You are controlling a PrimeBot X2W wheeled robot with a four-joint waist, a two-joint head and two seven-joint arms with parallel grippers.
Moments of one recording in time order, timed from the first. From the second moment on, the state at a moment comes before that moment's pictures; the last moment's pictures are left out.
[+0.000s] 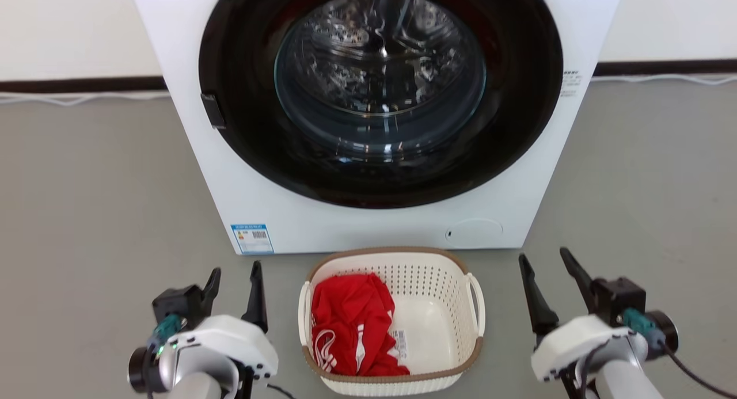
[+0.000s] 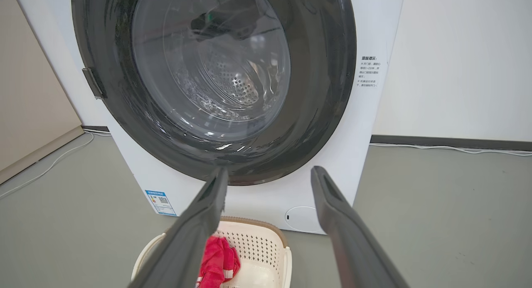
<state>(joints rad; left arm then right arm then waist) -0.24 0.10 -0.24 0.53 -0.47 0.11 -0.25 -0.24 -0.05 0.02 0.57 0.06 0.12 -0.26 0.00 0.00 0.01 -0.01</state>
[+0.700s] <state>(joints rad) -0.07 0.07 -0.17 0.54 -0.48 0.12 -0.24 -0.11 -0.05 0.00 0.59 0.09 0.12 -0.24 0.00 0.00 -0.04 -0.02</state>
